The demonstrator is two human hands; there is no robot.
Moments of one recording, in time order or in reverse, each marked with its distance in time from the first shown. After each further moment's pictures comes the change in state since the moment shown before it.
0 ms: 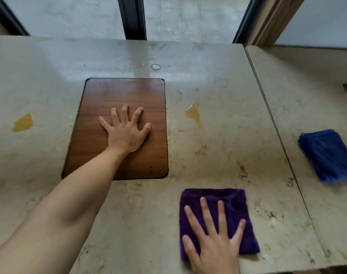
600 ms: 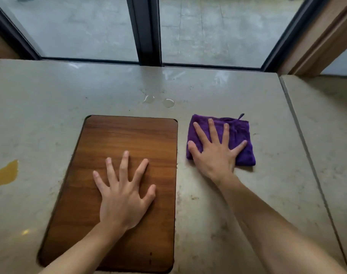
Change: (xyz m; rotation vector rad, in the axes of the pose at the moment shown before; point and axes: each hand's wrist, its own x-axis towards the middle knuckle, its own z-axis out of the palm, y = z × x) left_hand 0.003 -0.001 0.003 0.075 -0.032 0.012; right_hand 0.391 0.009 -0.097 0.025 0.119 0.089
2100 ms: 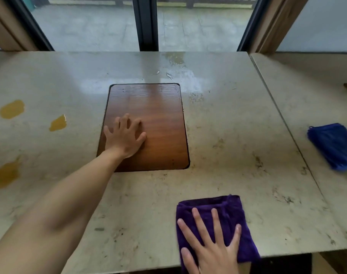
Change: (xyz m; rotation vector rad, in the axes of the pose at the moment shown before) left_hand -0.042 -0.075 -0.021 -0.049 -0.027 0.040; right_hand -0.450 -0.033 0.072 -0.107 -0.087 -0.215
